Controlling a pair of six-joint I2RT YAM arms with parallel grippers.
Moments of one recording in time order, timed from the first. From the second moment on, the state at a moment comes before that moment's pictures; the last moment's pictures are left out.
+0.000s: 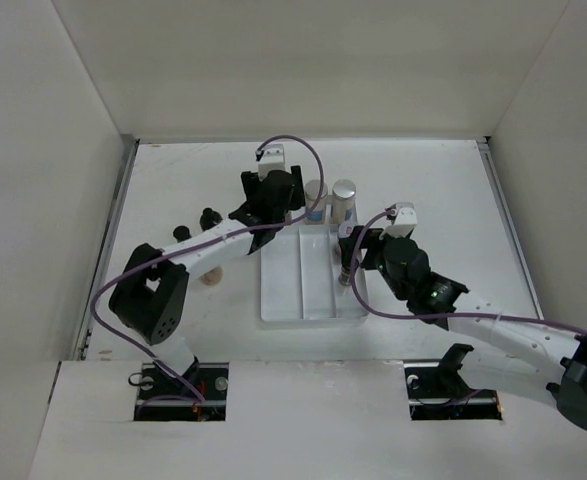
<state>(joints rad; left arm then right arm) -0.64 1.69 1.15 0.12 -0.57 -0.40 0.81 1.01 0.59 0.12 0.50 0.47</state>
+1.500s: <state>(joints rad) -0.34 1.49 0.86 -0.04 -0.64 -0.48 0.82 0.97 0.56 0.17 0.45 0.47</state>
